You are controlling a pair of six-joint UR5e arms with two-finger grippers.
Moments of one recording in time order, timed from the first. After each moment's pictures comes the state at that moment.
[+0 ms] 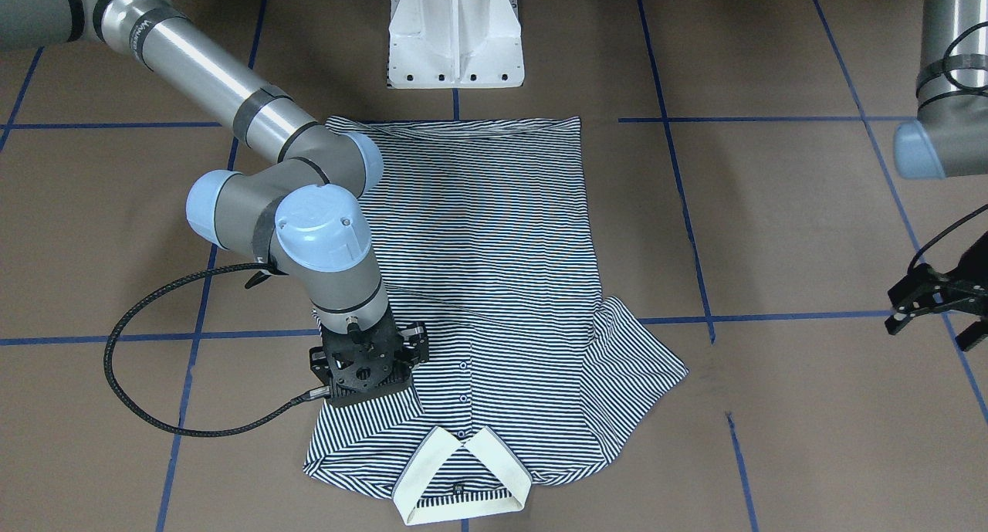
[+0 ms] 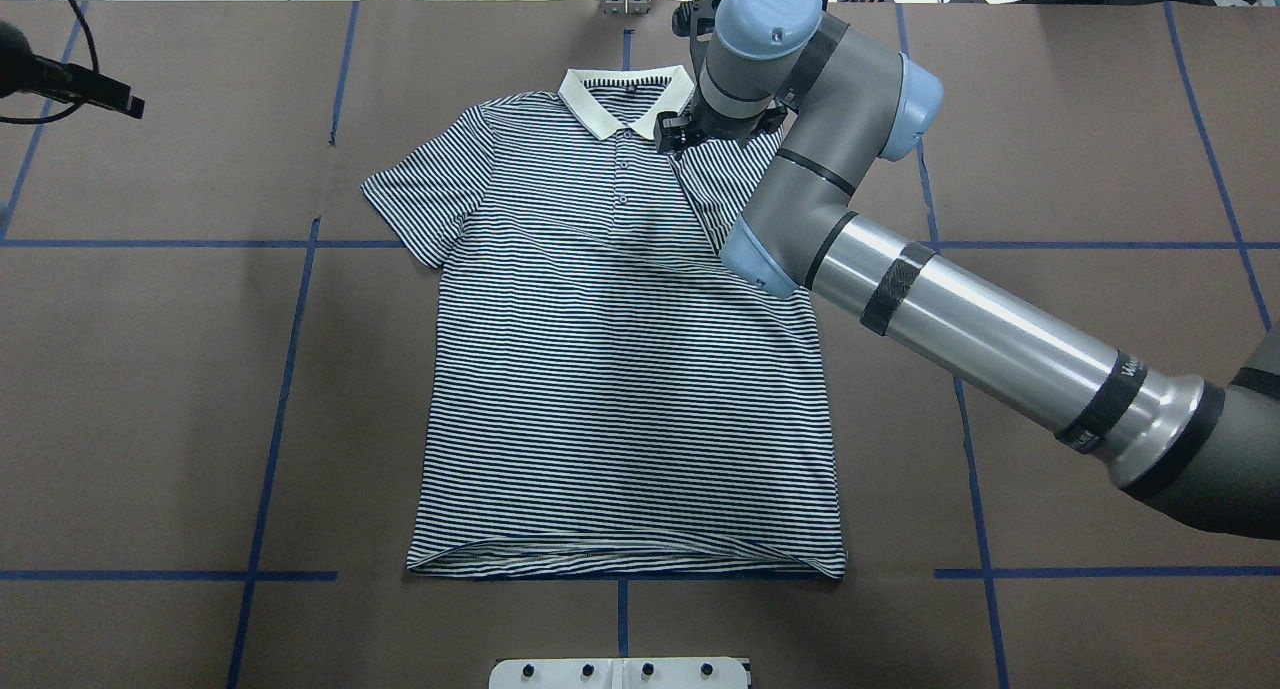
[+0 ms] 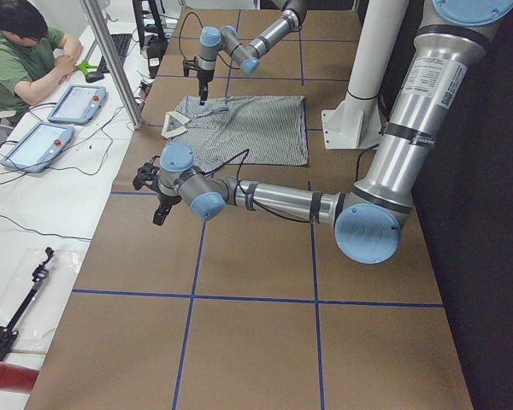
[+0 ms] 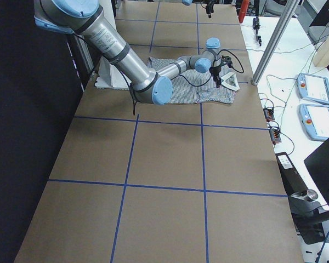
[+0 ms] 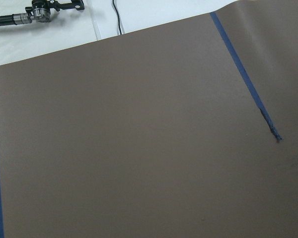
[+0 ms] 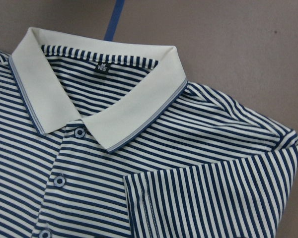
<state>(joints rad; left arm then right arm) -1.18 -1.92 -1.36 -2.25 -2.16 -0.62 0.78 -0.64 1.08 -1.21 1.92 0.87</state>
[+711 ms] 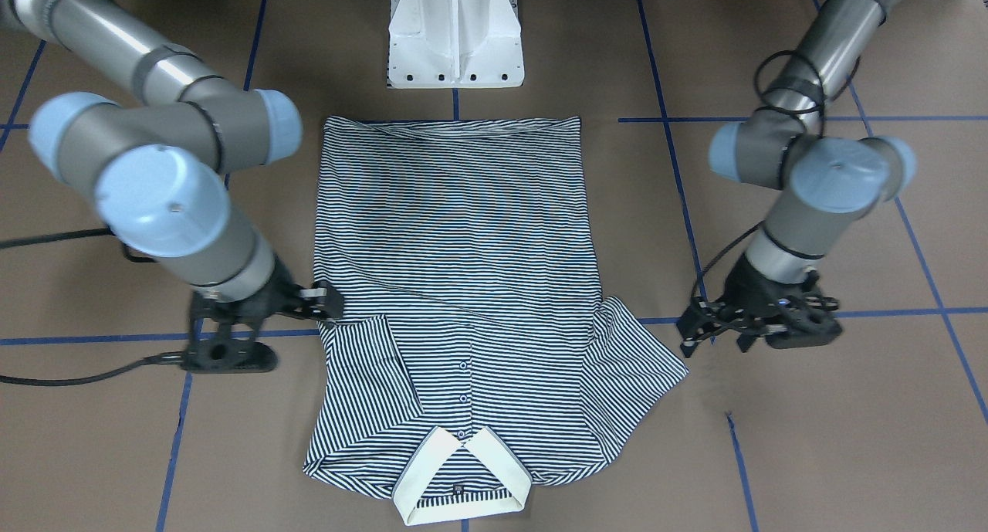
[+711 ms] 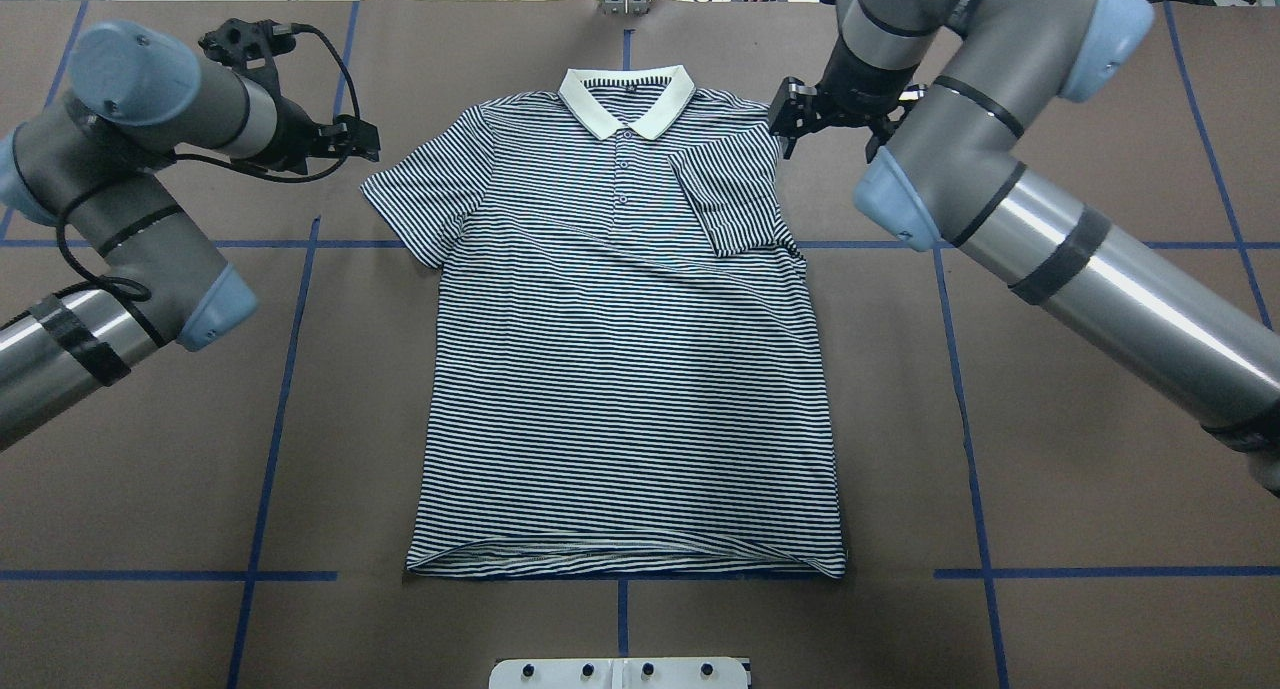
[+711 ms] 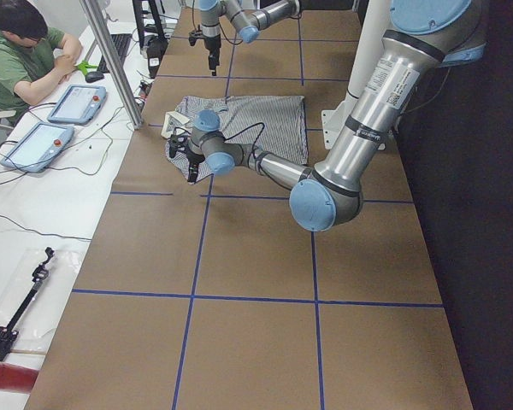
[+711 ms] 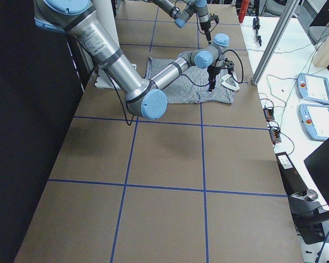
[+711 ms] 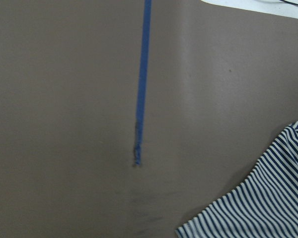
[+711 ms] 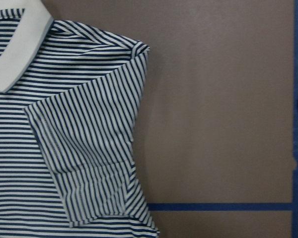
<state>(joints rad) -0.87 -2.09 -1.34 -2.24 -1.88 -1.16 0.94 -0.86 1.45 -1.60 2.18 0.83</state>
